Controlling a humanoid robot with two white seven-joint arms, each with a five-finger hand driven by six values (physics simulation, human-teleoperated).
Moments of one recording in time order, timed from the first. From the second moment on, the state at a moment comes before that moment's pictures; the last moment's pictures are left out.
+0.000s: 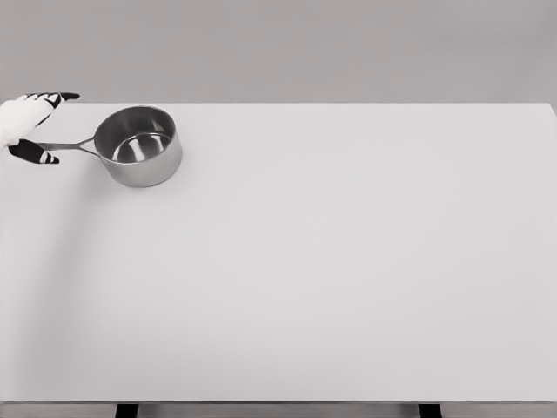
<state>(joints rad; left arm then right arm) -0.60 0.52 0.00 -0.96 -0.85 -0.44 -0.39 0.06 0.00 -0.08 0.05 -0.27 -0.07 0.21</state>
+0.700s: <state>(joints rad) -0.64 0.53 0.01 -0.90 -0.85 -0.43 -0.39 0.06 0.00 -0.08 0.05 -0.27 -0.07 0.21</state>
